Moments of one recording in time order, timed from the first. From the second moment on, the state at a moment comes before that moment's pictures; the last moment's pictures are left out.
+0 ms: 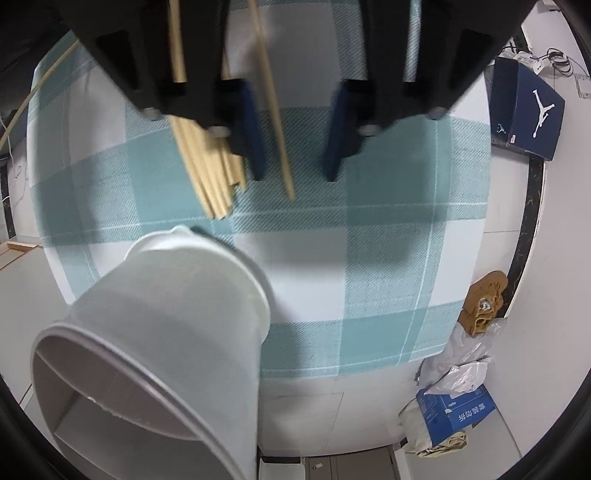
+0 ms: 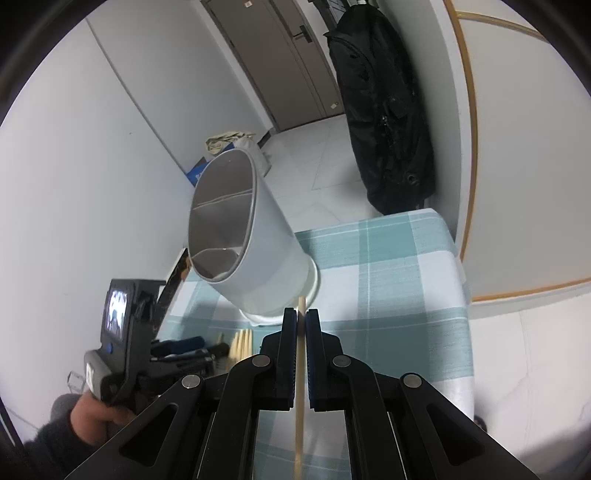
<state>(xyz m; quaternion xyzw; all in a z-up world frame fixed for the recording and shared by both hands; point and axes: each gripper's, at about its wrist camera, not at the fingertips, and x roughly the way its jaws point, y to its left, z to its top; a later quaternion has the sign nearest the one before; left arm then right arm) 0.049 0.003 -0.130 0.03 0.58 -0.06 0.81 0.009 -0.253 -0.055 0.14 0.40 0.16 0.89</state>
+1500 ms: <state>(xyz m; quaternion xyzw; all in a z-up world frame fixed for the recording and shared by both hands) 0.004 0.002 0.059 -0.03 0.33 -0.14 0.93 -0.008 -0.209 0.039 0.11 0.25 0.19 0.94</state>
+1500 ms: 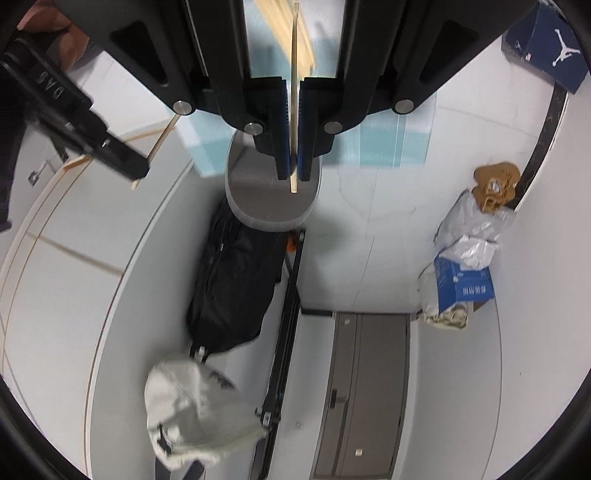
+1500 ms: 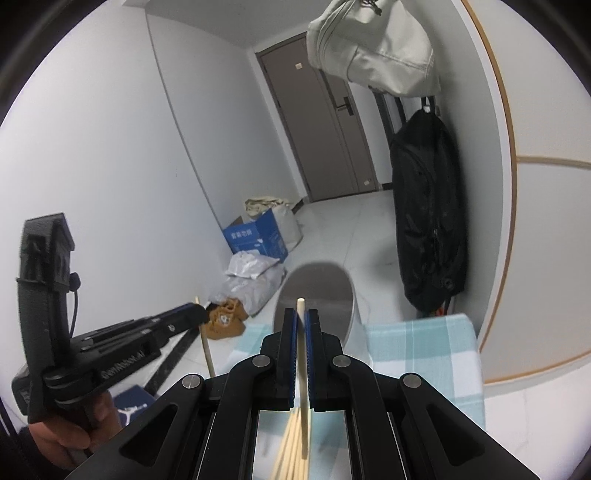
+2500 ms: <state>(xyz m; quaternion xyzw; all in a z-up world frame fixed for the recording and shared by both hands) 0.131 -0.015 0.072 -0.10 0.22 -0.17 0.96 0.125 -0.215 0.101 0.11 0.19 0.15 0.96</state>
